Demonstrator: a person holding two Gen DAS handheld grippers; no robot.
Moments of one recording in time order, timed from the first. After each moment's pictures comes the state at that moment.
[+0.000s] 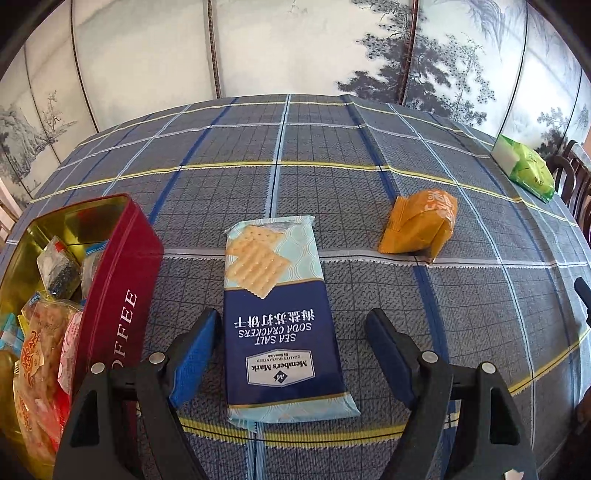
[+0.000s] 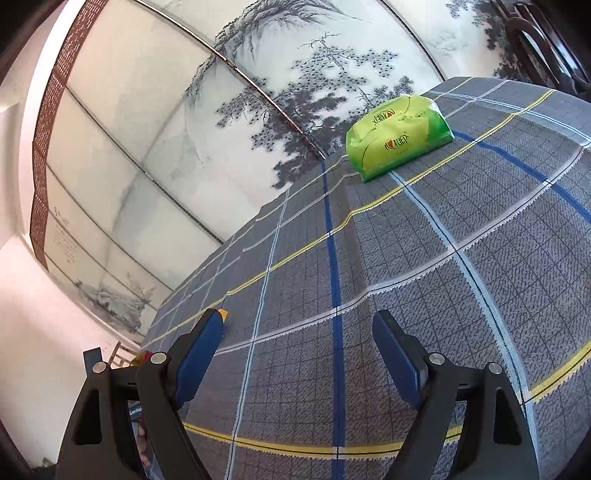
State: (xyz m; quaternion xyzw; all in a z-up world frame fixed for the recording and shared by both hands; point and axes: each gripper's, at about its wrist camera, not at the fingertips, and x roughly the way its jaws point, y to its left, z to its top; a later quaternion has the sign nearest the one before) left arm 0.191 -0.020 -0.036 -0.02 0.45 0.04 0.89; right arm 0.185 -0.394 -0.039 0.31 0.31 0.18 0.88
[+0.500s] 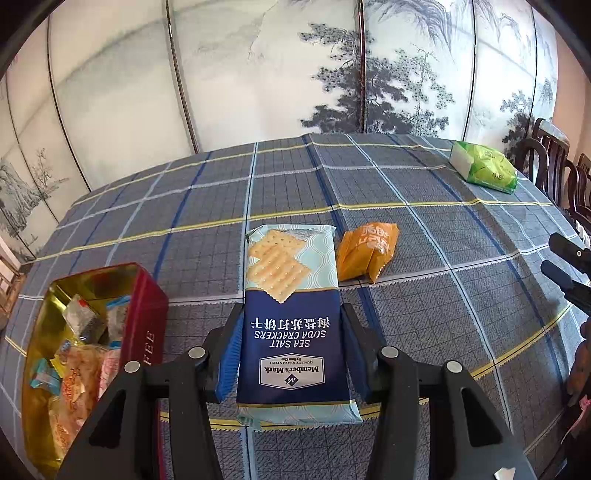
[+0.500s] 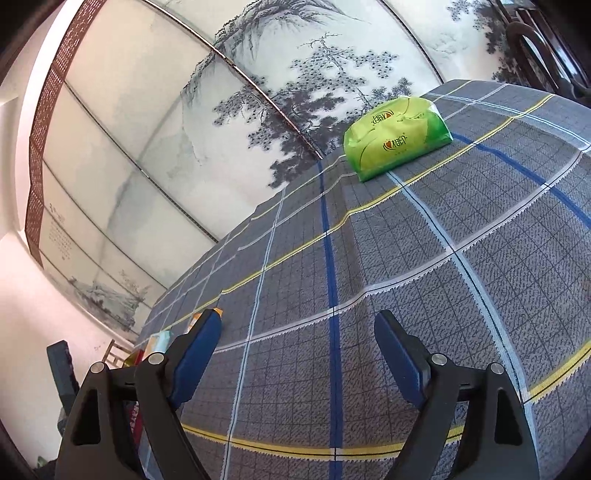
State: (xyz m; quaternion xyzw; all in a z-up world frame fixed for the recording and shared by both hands) left arm 0.166 -0.051 0.017 0.04 0.39 0.00 0.92; right arm 0.184 -0.393 -0.040 0.31 0.31 0.17 0.88
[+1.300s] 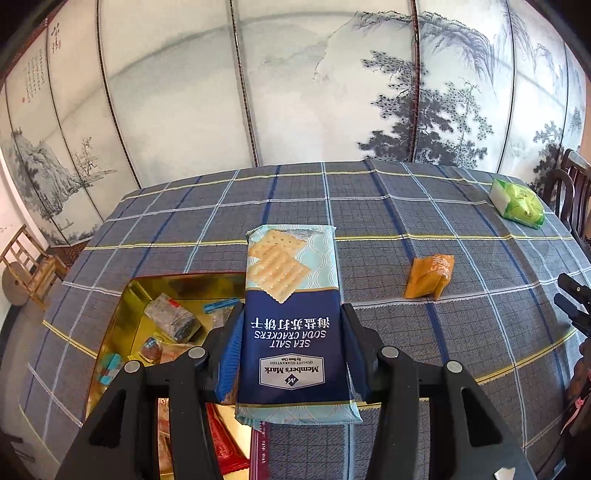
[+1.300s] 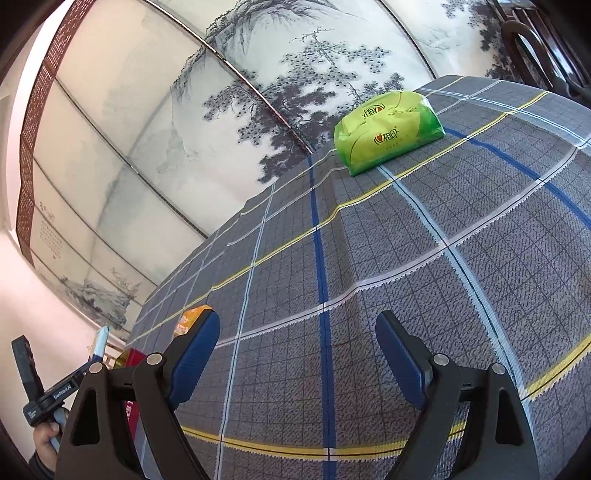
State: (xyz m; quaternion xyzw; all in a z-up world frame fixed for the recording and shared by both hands) left arm 0.142 0.023 0.058 0.02 0.38 0.07 0.92; right arm 0.189 -0.392 -0.041 0.30 0.32 0.15 0.88
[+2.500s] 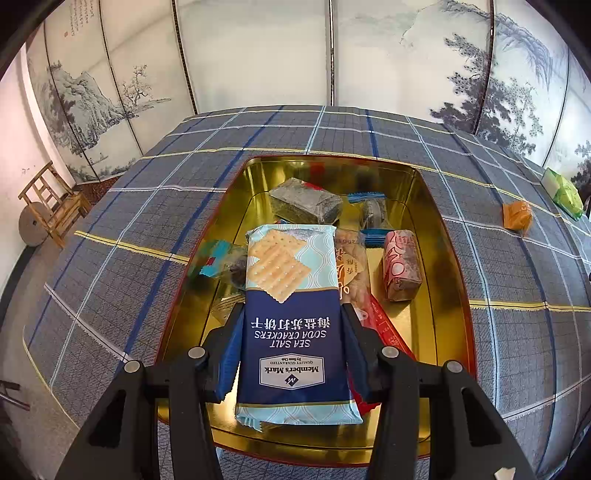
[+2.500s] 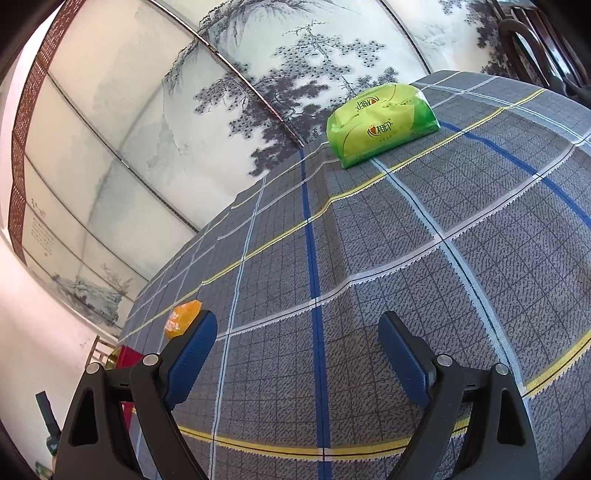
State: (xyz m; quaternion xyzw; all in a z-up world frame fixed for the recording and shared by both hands) left arm 0.065 0.146 0.003 -0.03 0.44 0.13 0.89; right arm 0.190 -0.388 -0.045 0.29 0.34 0.14 0.88
